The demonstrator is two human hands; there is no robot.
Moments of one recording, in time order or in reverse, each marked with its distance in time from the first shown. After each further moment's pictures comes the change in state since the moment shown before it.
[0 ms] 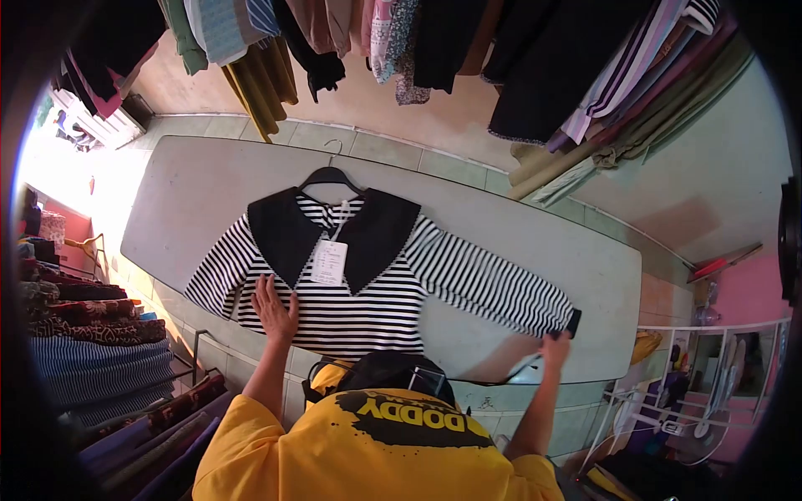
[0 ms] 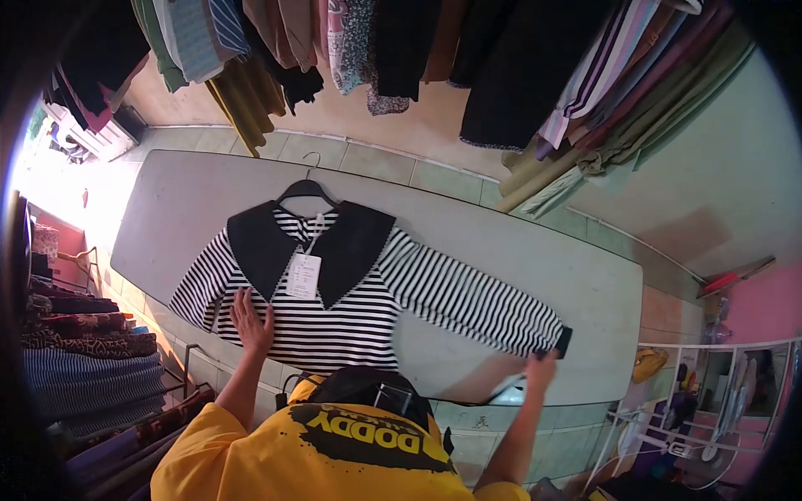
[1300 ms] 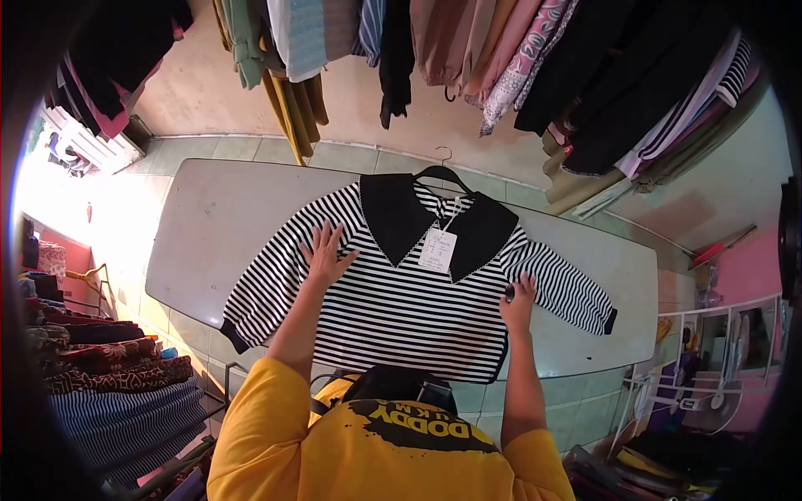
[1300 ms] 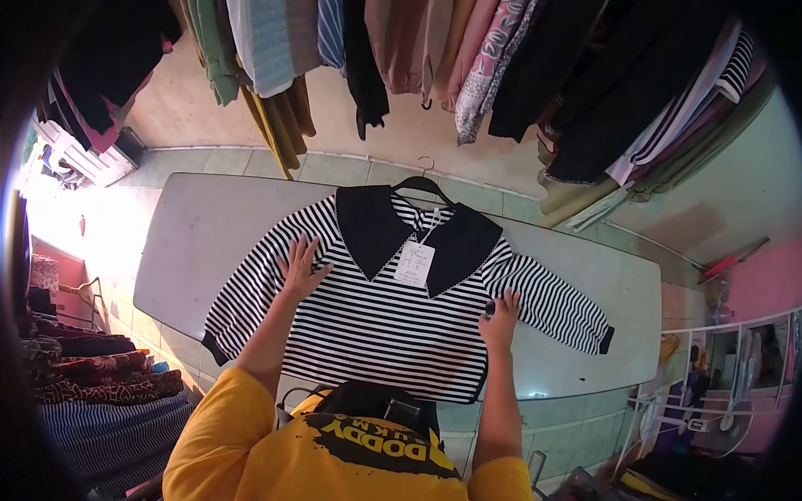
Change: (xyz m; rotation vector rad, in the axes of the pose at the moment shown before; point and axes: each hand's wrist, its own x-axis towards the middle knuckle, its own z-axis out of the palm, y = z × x) left_hand 0.202 -0.061 0.005 -0.128 -0.484 0.216; right_hand -0.150 -0.232 0.167 -0.176 0.089 -0.744
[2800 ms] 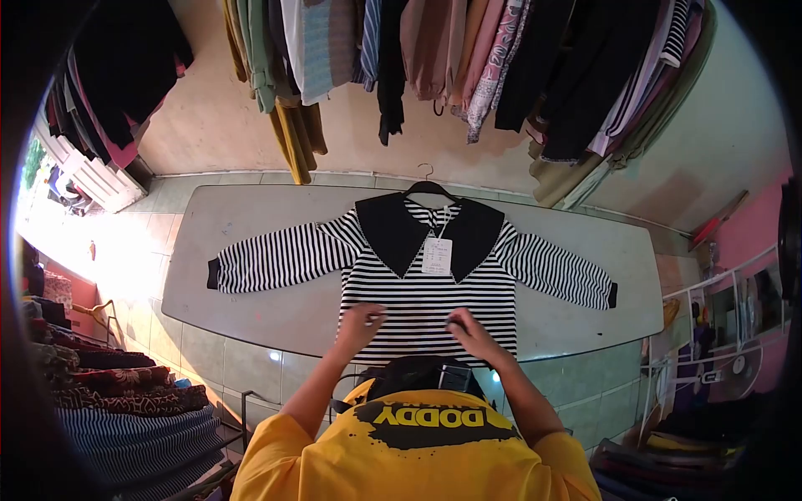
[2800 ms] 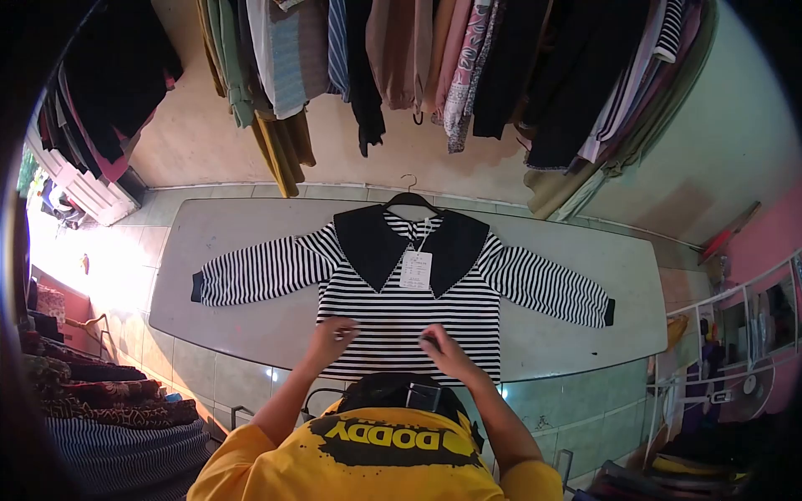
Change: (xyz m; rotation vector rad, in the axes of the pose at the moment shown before) left_hand -0.138 0.017 0.001 -0.697 -0.018 0.309; right_hand -0.087 -0.123 -0.038 0.880 -0.637 -0.107
